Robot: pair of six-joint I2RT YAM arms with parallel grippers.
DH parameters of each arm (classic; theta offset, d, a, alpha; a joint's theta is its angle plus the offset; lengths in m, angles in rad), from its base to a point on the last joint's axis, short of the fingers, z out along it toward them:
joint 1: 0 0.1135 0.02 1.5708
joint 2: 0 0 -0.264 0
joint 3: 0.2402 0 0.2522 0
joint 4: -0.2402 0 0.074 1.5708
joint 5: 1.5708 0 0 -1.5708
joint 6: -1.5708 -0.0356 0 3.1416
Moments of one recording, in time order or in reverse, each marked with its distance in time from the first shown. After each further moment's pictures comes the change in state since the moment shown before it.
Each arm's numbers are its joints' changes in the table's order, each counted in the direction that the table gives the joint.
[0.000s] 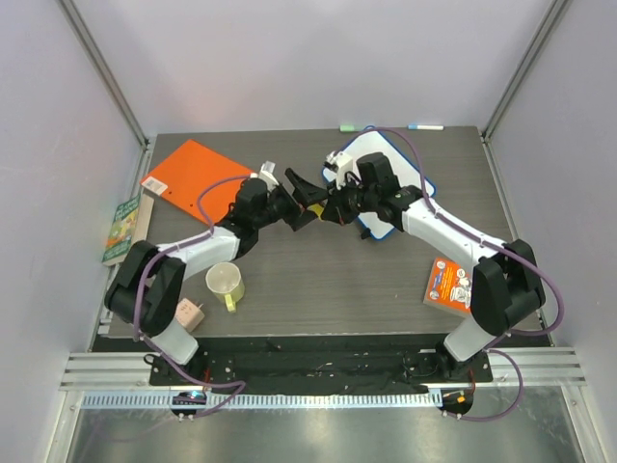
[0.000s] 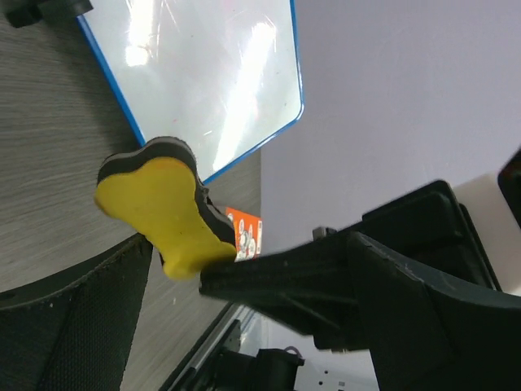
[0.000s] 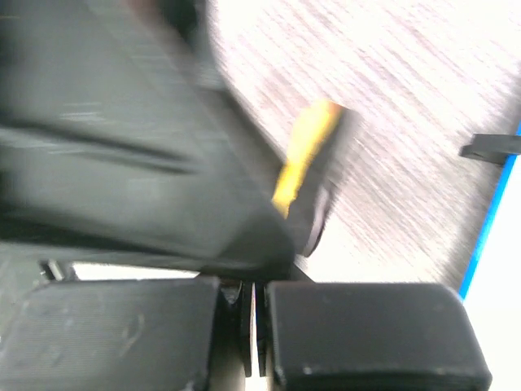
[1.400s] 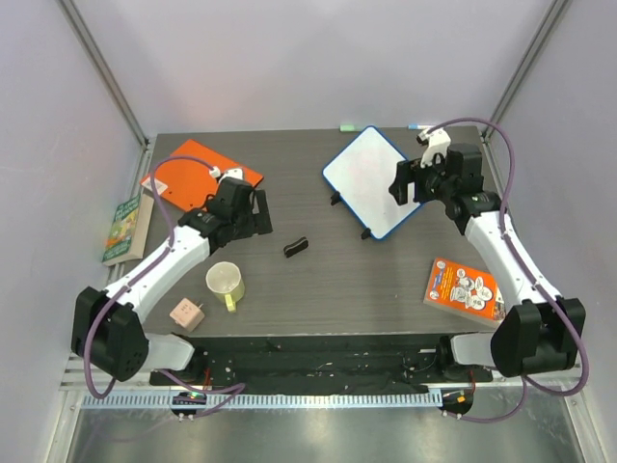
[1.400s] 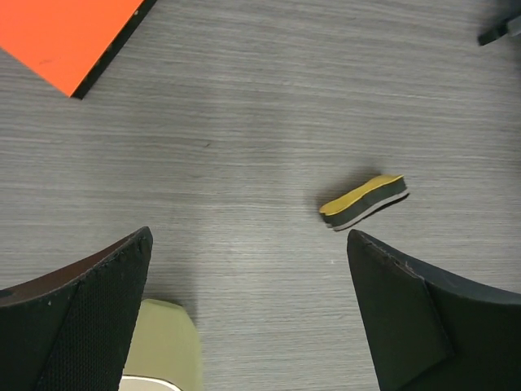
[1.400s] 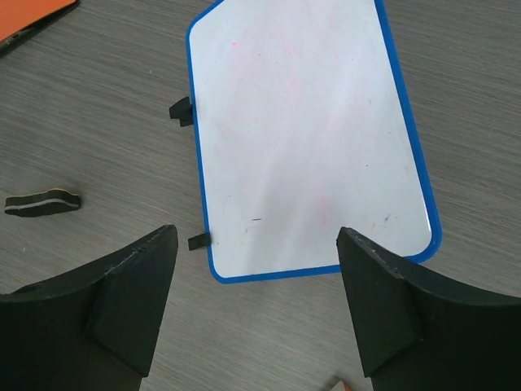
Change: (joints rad) left arm 0.055 0.320 0.140 -1.066 -0.630 -0.761; right arm -0.423 0.275 -0.101 -0.051 0.167 0.073
